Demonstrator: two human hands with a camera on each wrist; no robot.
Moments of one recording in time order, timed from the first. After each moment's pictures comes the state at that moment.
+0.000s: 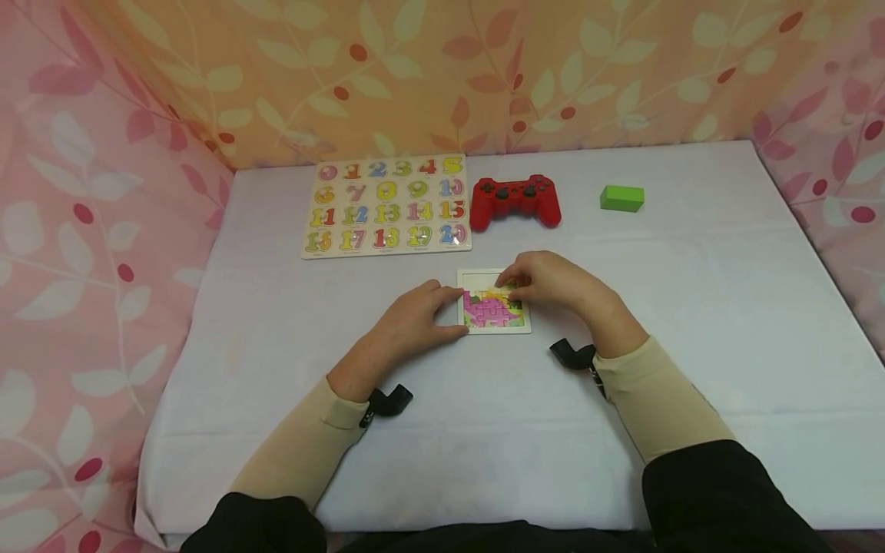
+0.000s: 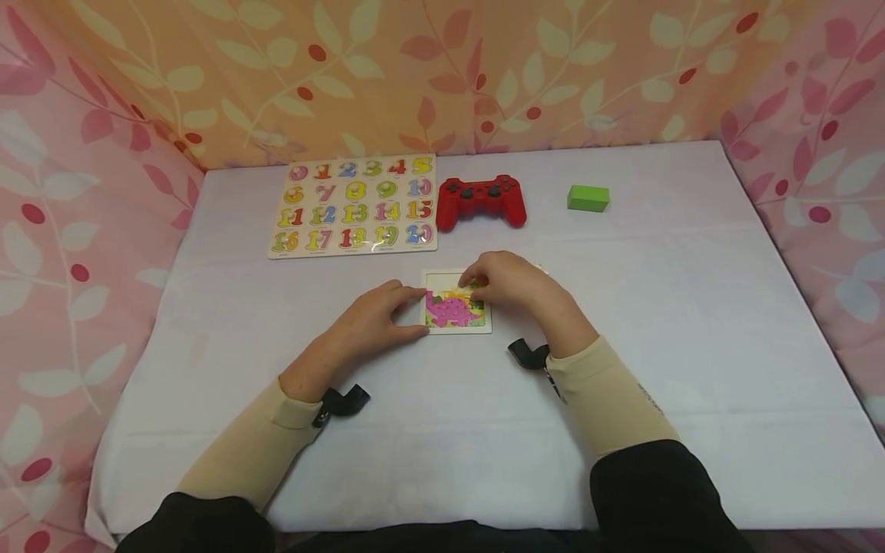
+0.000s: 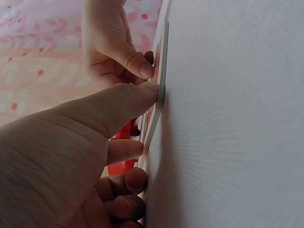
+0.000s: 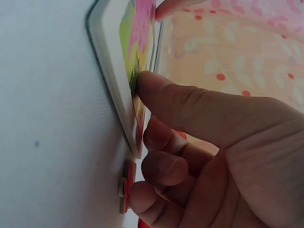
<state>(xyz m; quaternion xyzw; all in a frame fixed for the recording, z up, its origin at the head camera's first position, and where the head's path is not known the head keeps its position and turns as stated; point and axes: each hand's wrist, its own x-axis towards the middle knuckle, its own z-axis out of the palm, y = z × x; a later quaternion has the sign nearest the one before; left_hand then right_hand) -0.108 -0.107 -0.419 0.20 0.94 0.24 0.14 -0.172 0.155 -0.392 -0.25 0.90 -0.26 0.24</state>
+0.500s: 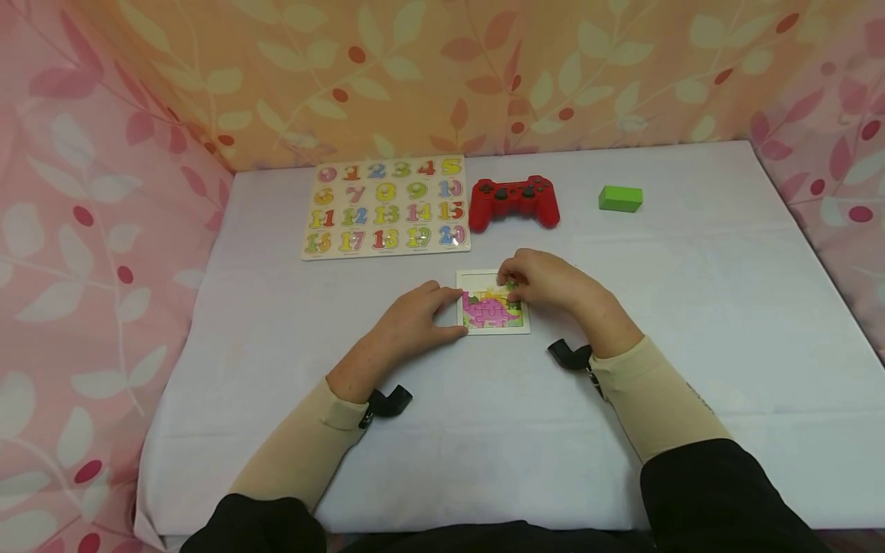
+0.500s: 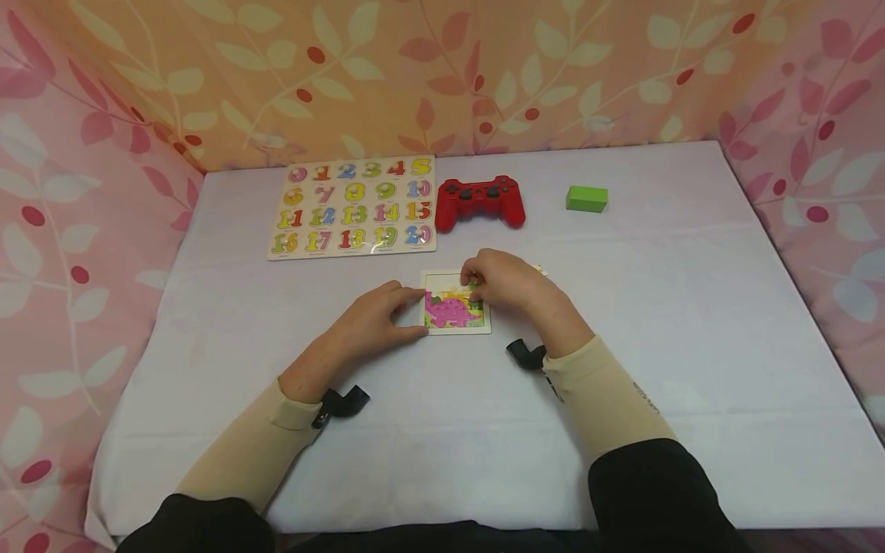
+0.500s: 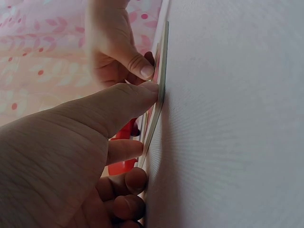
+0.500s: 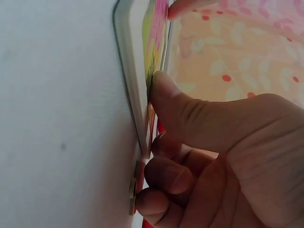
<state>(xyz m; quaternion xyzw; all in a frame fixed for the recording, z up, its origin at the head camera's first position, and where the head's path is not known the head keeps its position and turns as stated) -0.108 -0.107 -0.418 0.20 0.94 0.25 0.14 -0.173 0.151 -0.398 -0.25 0.91 -0.23 0.22</state>
